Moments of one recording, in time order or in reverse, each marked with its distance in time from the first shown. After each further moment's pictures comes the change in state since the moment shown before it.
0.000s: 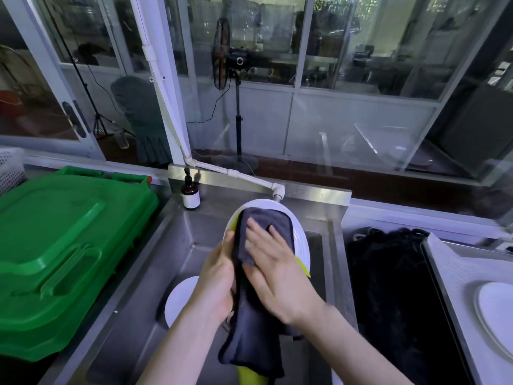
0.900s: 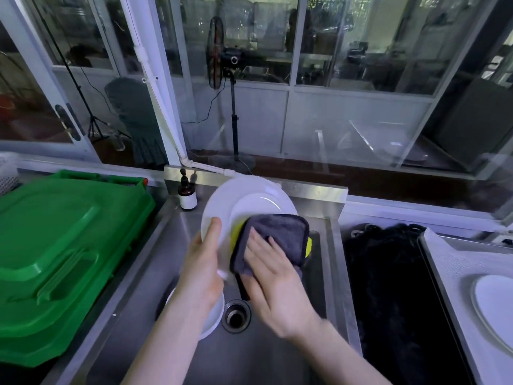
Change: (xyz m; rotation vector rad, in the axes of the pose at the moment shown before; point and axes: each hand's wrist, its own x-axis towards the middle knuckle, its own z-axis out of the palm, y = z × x) left_hand 0.008 0.027 -0.002 -0.051 0.173 -0.010; right_hand -0.019 -0.001 0.017 0.015 0.090 -0.010
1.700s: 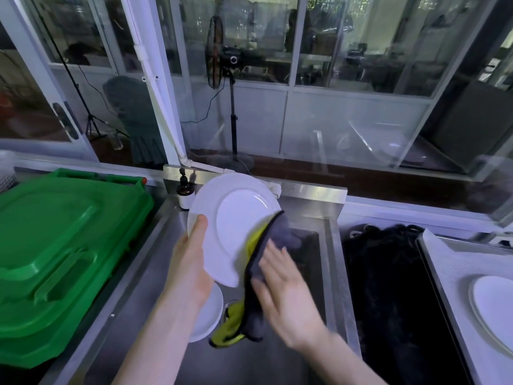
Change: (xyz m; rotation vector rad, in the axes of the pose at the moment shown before) left_hand 0.004 0.009 -0.013 -0.018 0.039 0.014; right_hand -0.015 0.007 0.000 -0.116 0.041 0.102
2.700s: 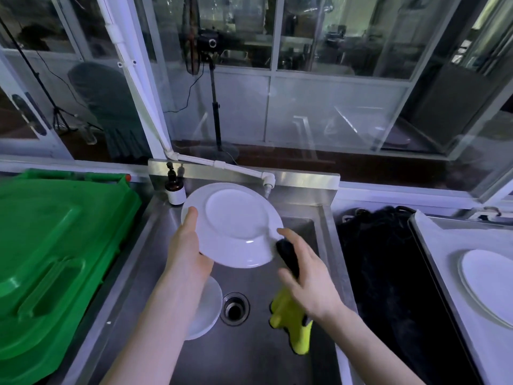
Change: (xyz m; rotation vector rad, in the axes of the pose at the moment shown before) left_hand 0.045 0.007 -0.005 -0.085 0.055 -0.153; right_hand 0.000 0.026 0.006 0.186 -0.007 0.367
